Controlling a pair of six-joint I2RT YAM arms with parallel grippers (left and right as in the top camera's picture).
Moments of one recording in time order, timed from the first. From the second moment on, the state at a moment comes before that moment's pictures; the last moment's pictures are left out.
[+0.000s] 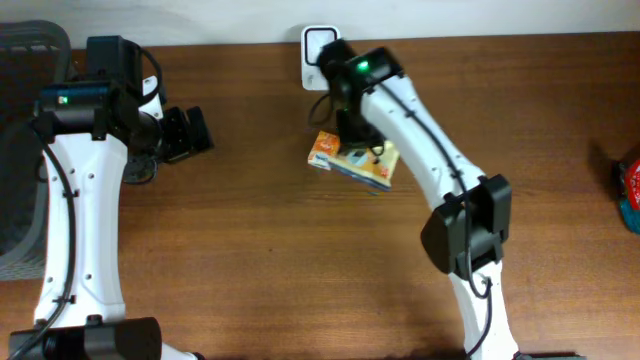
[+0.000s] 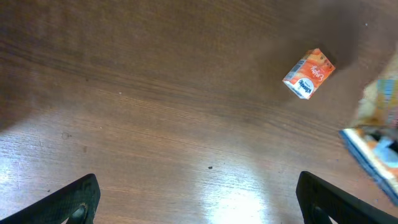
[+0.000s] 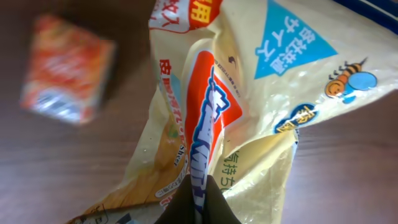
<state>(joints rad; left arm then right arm) 0.03 1.68 1.86 -1.45 0.13 -0.31 0.45 2.30 2.29 -1.50 0.22 0.46</state>
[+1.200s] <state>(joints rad) 0.03 1.68 1.86 -1.45 0.13 -0.31 0.27 2.29 2.25 -1.11 -0.03 0.38</state>
